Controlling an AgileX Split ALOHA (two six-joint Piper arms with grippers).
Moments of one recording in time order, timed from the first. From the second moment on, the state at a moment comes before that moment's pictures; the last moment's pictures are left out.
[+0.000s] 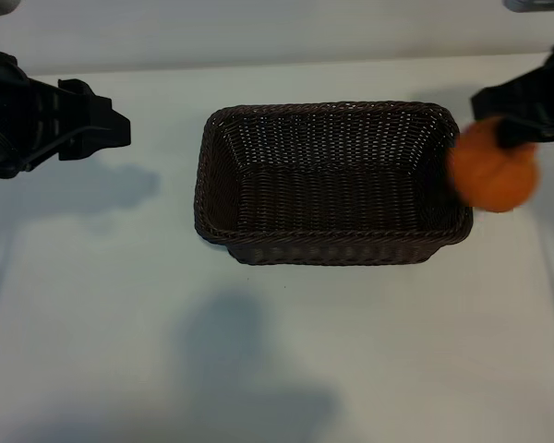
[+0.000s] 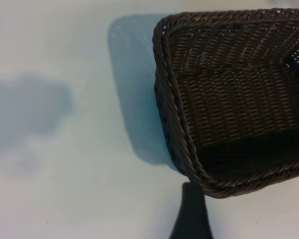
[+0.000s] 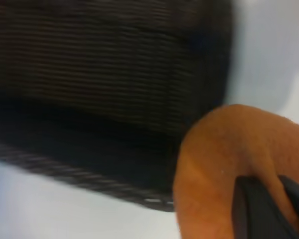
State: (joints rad) left arm -0.22 1.23 -1.03 -0.37 0.73 0.05; right arm 0.08 1.45 -1.18 0.31 0.92 -0.11
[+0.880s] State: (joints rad) left arm -0.22 1.23 -1.03 -0.39 0.73 0.05; right arm 0.30 1.85 -1.43 0.44 0.81 -0.27
